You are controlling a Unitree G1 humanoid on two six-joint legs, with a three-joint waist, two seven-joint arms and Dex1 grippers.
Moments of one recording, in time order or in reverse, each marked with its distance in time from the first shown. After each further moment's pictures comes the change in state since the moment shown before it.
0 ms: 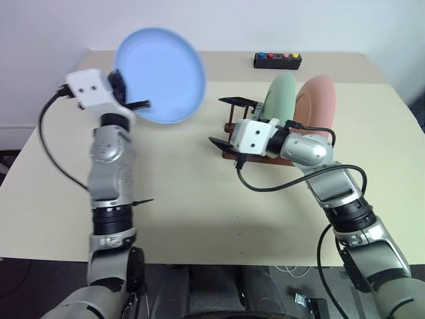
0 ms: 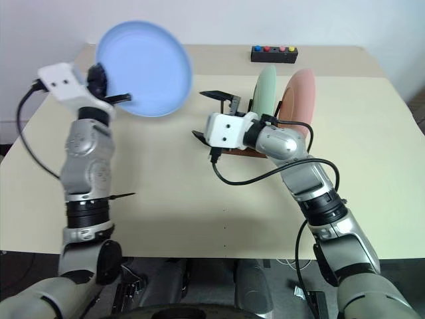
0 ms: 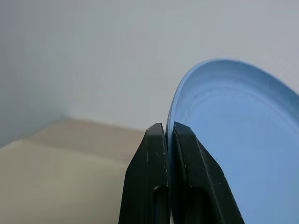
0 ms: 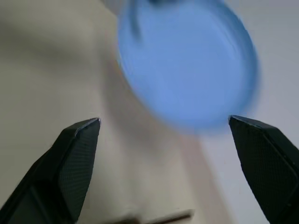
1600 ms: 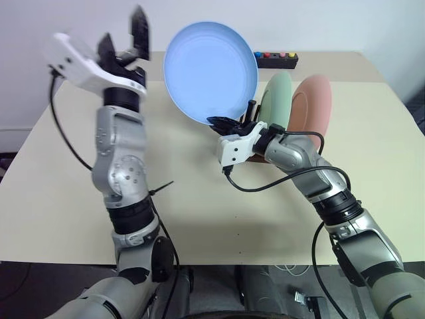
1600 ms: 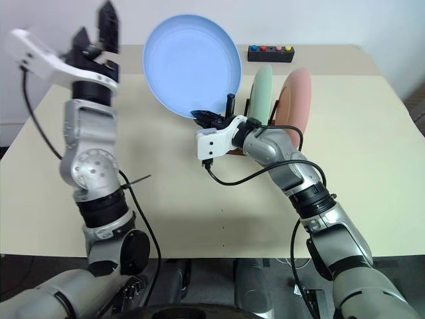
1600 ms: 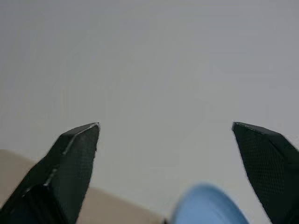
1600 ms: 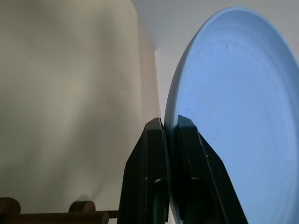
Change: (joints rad) left arm -0.114 -0.150 0.169 -0.237 -0.292 0.088 -0.037; right arm -0.043 0.015 0.059 0.171 -0.336 -0.212 -0.171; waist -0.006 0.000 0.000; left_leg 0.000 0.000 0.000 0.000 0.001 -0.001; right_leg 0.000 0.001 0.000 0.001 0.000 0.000
